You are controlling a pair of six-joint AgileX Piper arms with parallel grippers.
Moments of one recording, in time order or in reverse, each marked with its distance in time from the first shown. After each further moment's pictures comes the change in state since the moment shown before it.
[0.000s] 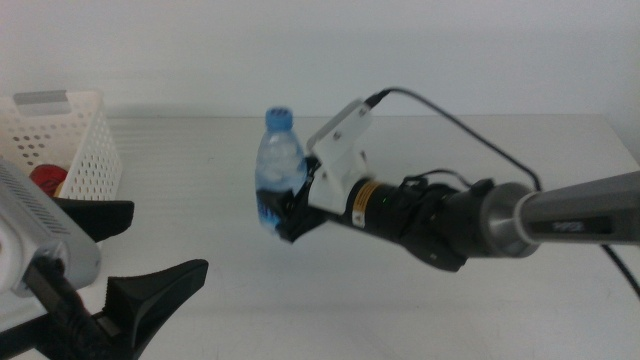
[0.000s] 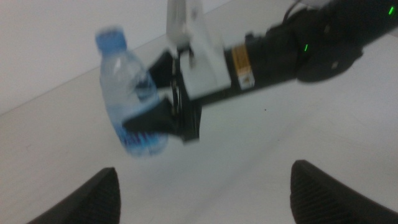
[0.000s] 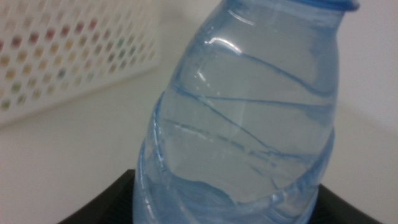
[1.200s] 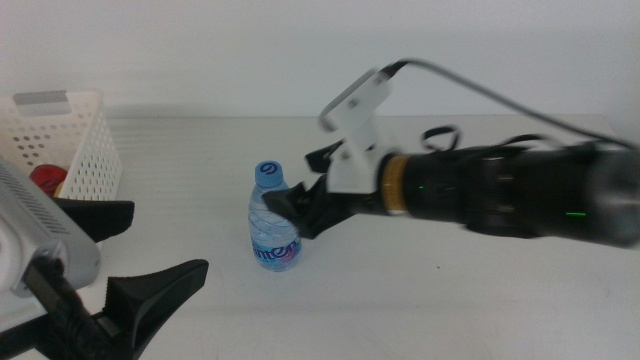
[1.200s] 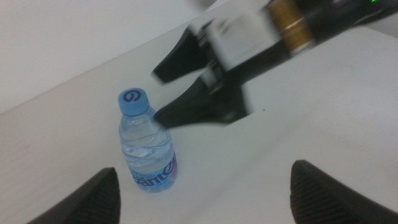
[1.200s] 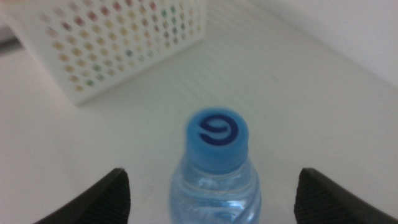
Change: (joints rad) left arm 0.000 0.000 0.000 0.000 0.000 0.000; right arm 0.014 -0.291 0.072 -0.698 0.246 0.746
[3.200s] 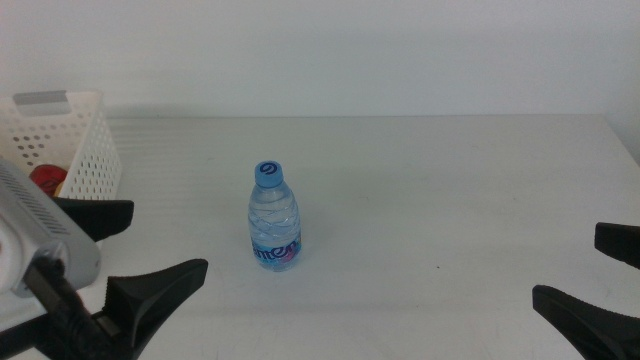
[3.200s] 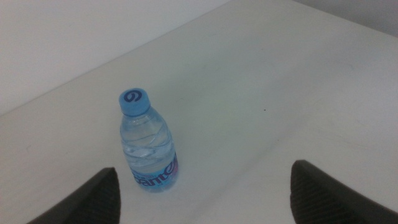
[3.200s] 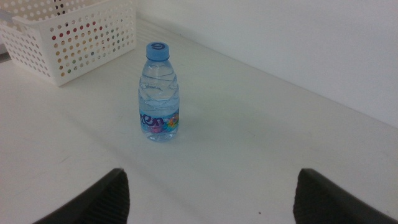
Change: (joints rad) left arm 0.000 0.000 0.000 0.004 0.000 0.000; right arm -0.005 -1.227 0.642 1.181 0.635 -1.112
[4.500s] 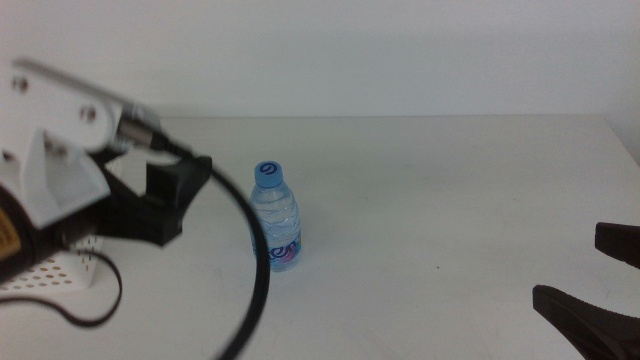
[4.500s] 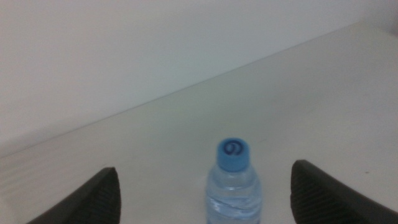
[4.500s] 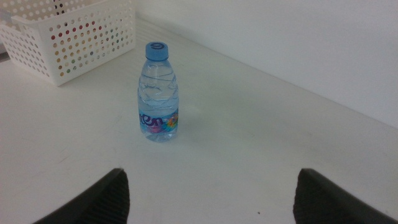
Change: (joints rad) left arm 0.208 0.258 -0.023 0.226 -0.303 -0.229; right arm 0.000 0.000 0.000 -0.003 0.000 0.000
